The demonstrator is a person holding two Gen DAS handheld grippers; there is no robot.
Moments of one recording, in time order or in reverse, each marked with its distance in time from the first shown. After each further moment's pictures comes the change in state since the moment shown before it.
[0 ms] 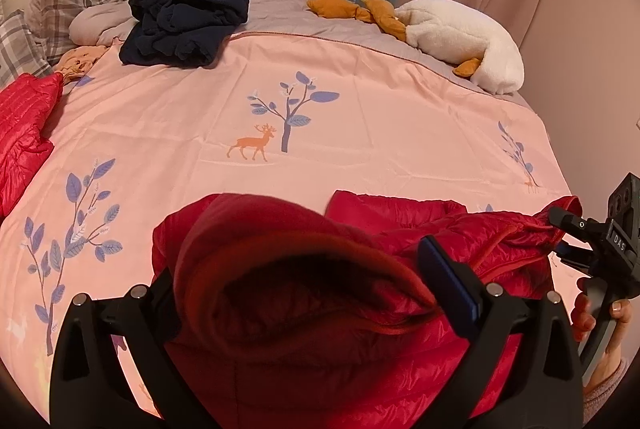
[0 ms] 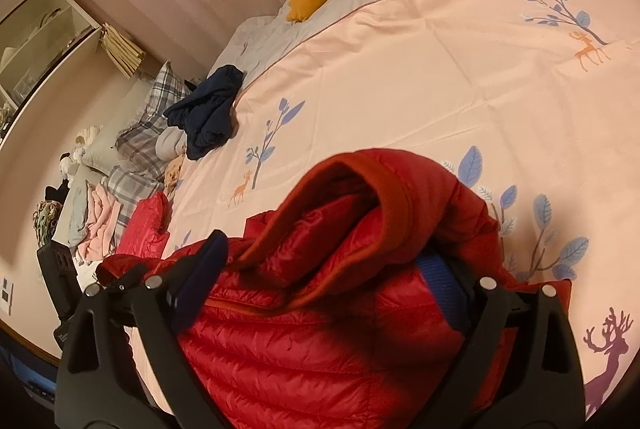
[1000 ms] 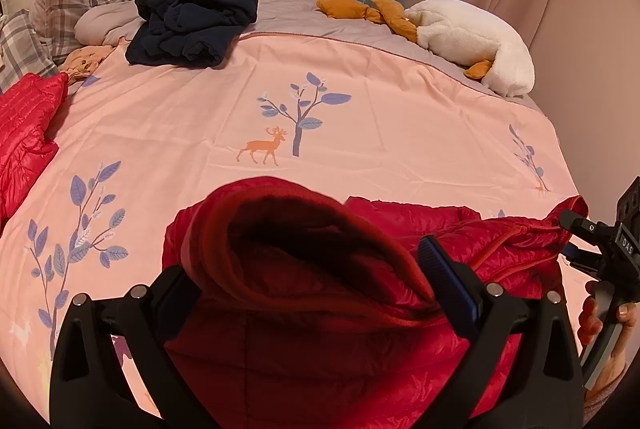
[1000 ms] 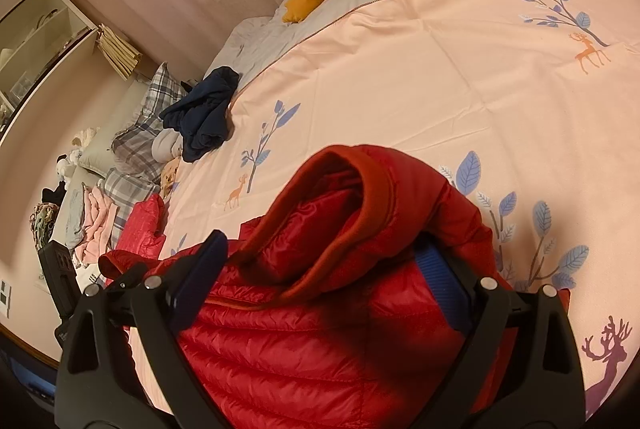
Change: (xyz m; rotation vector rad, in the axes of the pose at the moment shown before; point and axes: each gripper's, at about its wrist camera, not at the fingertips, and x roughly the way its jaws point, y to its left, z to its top) left arm 0.008 0.008 0.008 -0.009 0.000 0.025; right arm 0.001 -0.004 0.006 0.003 -0.001 -0.006
